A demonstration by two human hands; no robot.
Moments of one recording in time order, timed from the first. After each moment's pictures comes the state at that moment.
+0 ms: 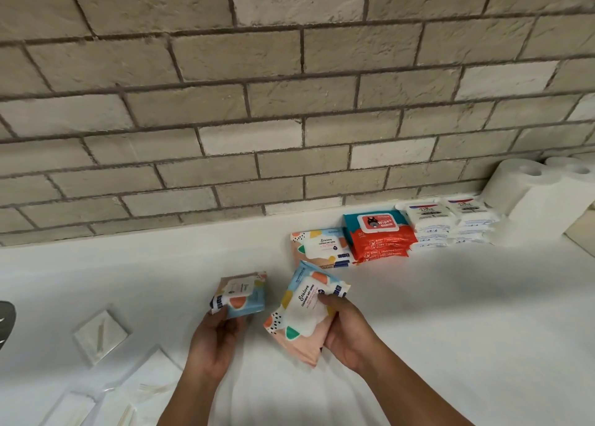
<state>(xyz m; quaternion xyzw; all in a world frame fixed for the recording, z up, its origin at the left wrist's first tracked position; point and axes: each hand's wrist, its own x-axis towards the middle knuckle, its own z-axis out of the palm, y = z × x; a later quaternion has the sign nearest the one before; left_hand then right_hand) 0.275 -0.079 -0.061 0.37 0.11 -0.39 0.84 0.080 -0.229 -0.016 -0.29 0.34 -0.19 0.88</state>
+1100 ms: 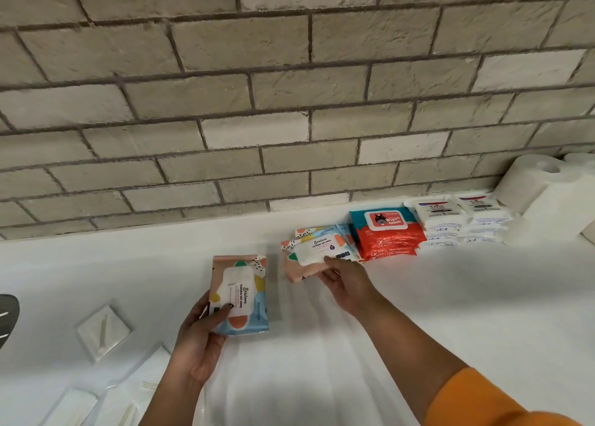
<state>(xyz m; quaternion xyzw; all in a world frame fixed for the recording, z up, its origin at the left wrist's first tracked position) 0.289 -0.057 -0.040 0.49 0.05 -0.40 0.78 0.134 -0.301 -0.025 -0.26 0.35 -0.27 0.86</state>
